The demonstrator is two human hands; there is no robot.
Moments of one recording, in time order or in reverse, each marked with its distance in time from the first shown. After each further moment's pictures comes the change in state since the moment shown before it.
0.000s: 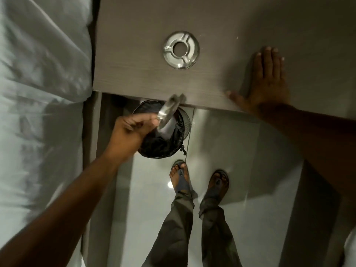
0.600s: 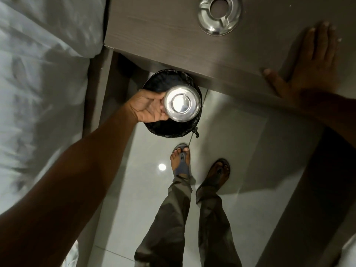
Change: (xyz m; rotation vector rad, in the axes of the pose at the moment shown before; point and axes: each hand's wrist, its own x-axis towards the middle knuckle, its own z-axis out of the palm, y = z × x) left_hand 0.043 -0.136 -0.041 -0.843 -0.468 -0.806; right_hand -0.004 0.002 0.016 -0.028 0.095 -0.009
